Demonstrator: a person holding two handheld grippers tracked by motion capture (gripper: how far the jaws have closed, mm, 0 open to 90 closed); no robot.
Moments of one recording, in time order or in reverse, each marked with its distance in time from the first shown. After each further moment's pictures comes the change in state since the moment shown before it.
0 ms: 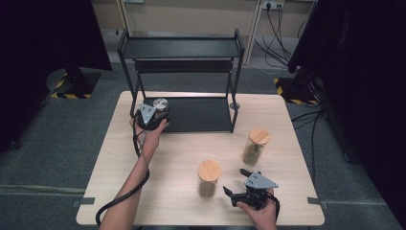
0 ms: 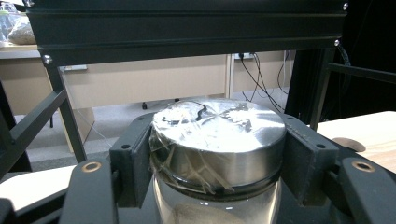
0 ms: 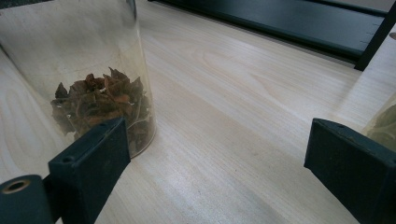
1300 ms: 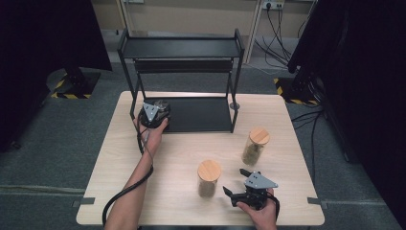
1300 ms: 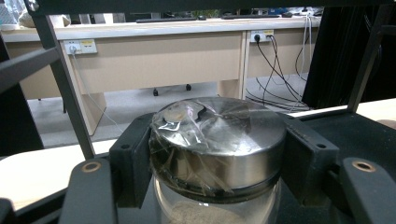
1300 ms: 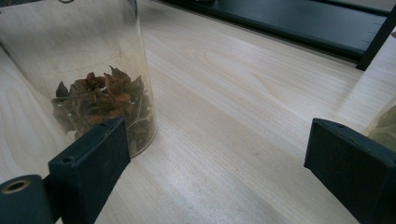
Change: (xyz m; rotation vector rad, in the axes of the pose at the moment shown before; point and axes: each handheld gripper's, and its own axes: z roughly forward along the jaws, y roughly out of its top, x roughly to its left) left arm 0.010 -0.033 0.033 0.049 0.051 0.005; right arm 0.000 0.000 0.001 0.005 0.002 -0.005
